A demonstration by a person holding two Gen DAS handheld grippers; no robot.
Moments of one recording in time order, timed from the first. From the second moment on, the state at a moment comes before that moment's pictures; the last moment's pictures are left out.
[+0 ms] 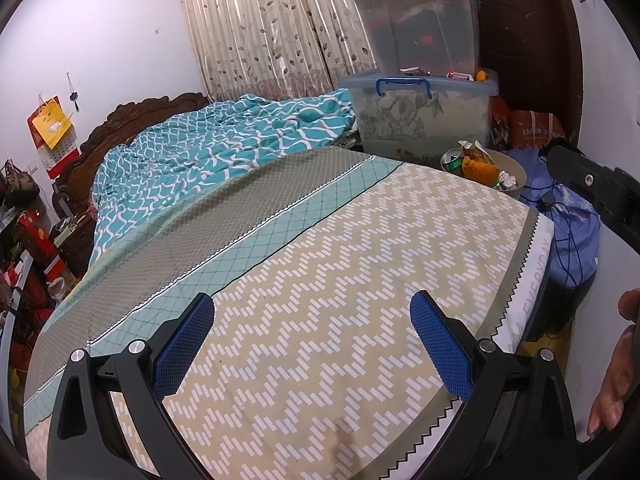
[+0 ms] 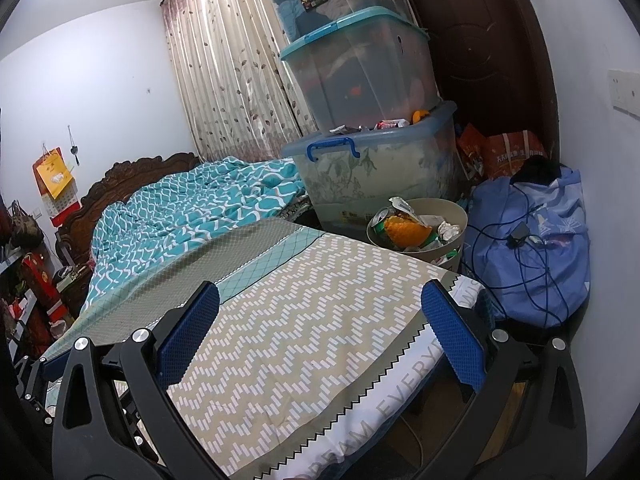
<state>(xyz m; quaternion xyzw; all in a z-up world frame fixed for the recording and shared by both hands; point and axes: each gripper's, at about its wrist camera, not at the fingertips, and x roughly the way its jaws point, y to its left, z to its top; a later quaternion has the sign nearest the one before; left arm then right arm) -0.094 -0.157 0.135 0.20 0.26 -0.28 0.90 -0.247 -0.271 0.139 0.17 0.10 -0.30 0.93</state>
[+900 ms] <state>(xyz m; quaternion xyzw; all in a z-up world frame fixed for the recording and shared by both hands) -0.094 -0.157 0.122 0.21 0.27 -0.29 0.89 -0.247 -0.268 0.130 0.17 0.10 -0.30 0.93</state>
